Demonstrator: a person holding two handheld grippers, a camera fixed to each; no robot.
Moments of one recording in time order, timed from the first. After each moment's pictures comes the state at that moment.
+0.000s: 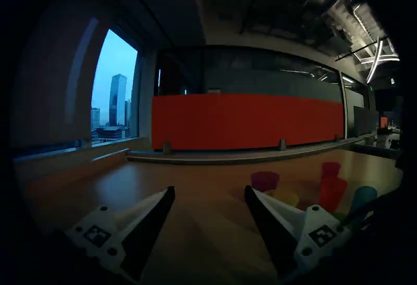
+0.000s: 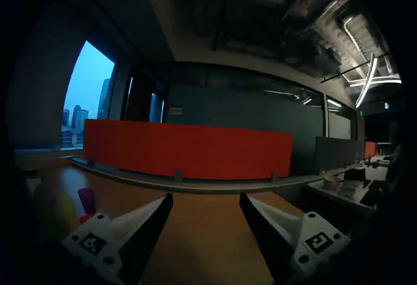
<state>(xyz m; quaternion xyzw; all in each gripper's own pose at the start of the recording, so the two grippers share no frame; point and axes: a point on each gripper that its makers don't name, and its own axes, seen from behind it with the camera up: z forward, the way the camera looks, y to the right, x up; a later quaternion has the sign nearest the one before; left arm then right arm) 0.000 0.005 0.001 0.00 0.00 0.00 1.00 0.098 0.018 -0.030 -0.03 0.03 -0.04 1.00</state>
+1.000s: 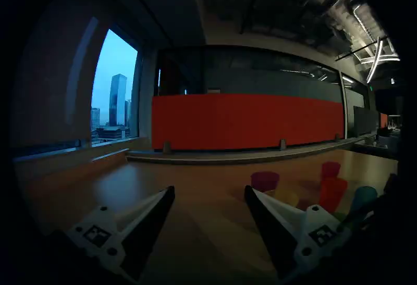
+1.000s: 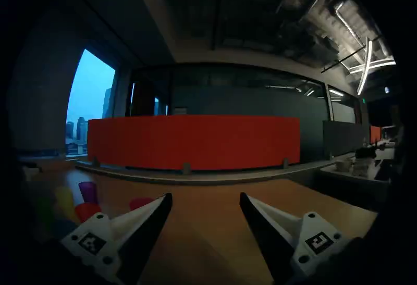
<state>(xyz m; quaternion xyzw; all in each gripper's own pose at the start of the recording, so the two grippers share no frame) 0.000 0.005 0.001 0.00 0.00 0.00 1.00 0.025 0.008 -0.005 0.00 0.03 0.00 1.00</state>
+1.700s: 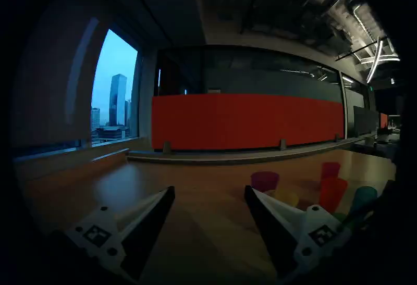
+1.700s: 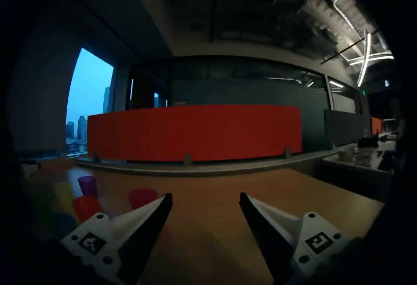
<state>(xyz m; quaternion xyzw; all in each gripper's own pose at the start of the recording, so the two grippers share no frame) 0.000 0.005 0.001 0.00 0.00 0.00 1.00 0.000 0.007 0.002 0.00 0.01 0.02 1.00</state>
